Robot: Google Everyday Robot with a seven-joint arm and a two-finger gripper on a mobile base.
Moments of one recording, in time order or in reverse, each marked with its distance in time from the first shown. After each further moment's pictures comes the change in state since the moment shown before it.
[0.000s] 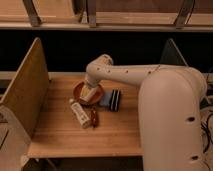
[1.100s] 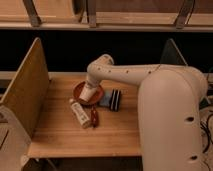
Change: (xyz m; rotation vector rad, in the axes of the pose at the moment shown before) arm 0.015 -0.017 -0.002 0.041 0.030 0.075
